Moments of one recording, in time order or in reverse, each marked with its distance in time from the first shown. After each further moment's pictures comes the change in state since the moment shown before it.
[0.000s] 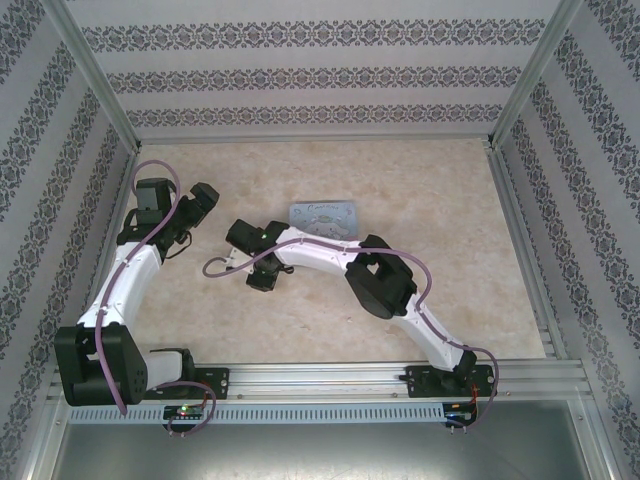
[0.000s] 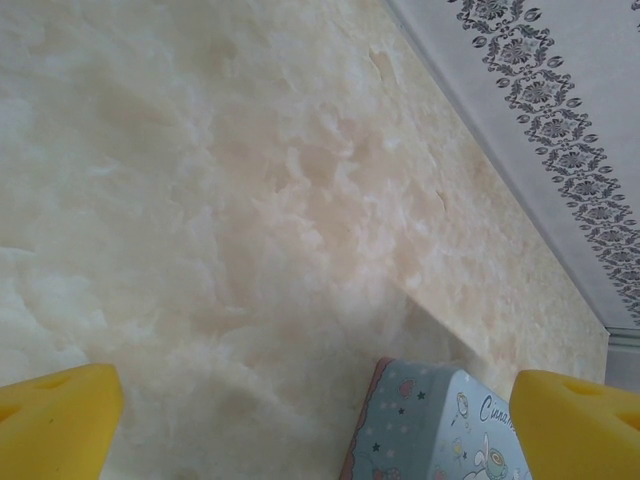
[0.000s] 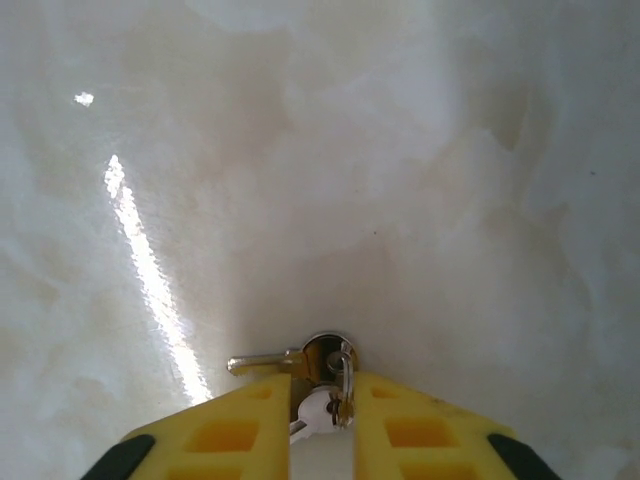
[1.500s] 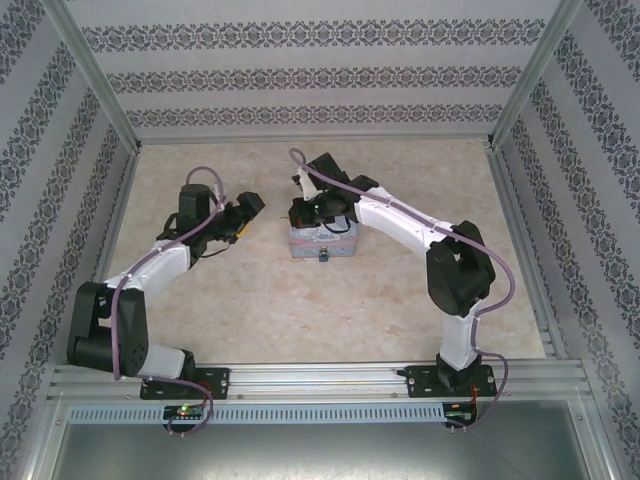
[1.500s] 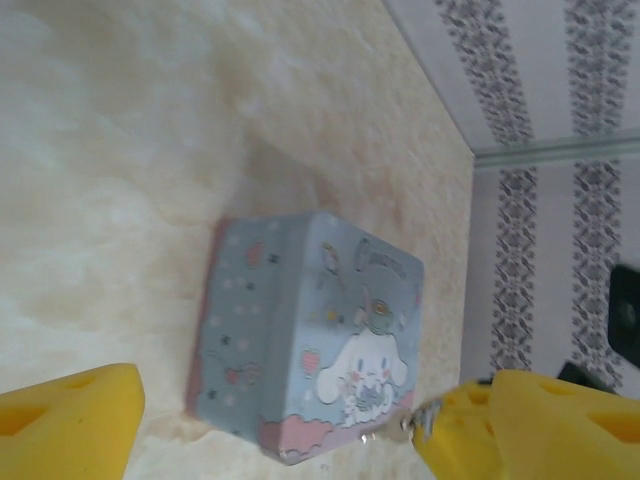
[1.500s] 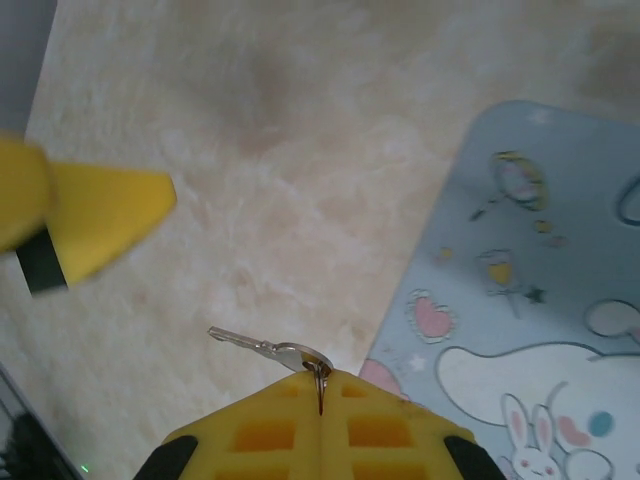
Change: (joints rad) left arm -0.230 0.190 -0.120 0.436 0.296 -0.134; right arm -0.357 -0.446 -0.354 0.304 -0.265 0.745
